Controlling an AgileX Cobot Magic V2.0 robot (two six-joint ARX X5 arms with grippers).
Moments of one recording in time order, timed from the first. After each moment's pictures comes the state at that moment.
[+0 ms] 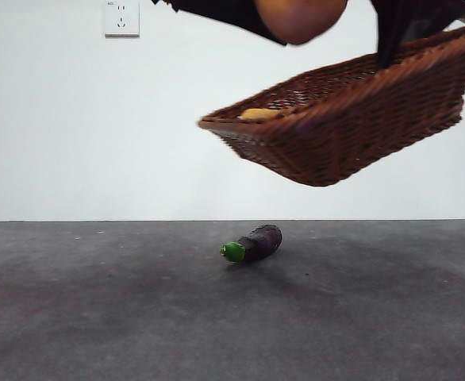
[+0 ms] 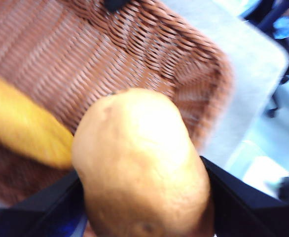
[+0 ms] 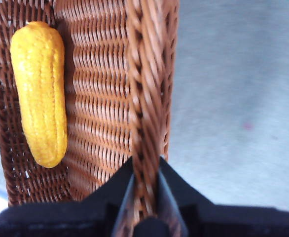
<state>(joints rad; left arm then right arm) -1.02 1.37 1.19 -0.43 -0.02 -0.32 0.31 1.67 1.80 -1.35 -0.25 0.01</state>
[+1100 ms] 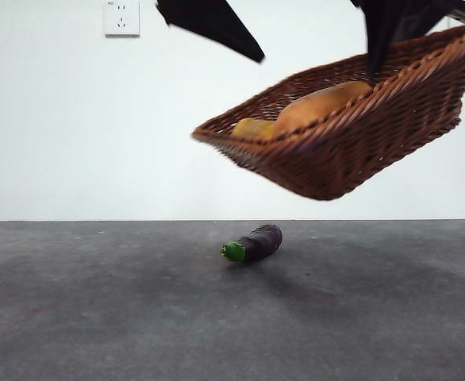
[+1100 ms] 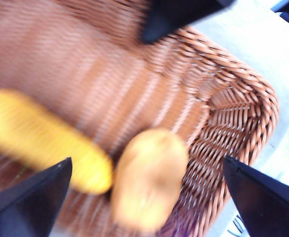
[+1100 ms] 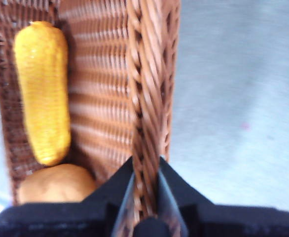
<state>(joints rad) -0.96 1.46 1.37 -0.57 -0.05 -0.28 0.33 1.67 1.80 -1.35 -0.16 0.04</state>
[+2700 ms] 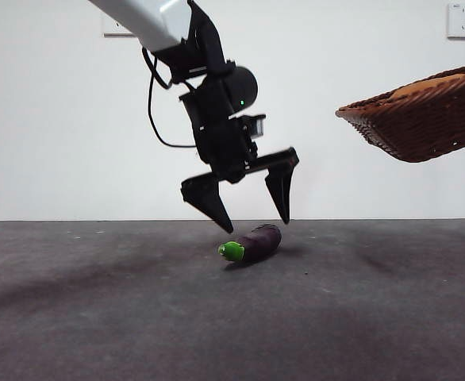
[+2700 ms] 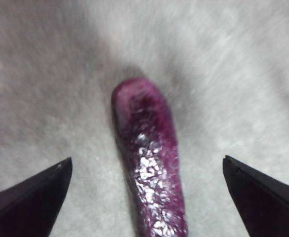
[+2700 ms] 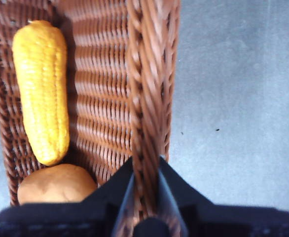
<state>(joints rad) -0.55 2.44 2.26 -0.93 0.16 -0.10 -0.22 1.67 1.80 -1.35 -0.42 -0.05</state>
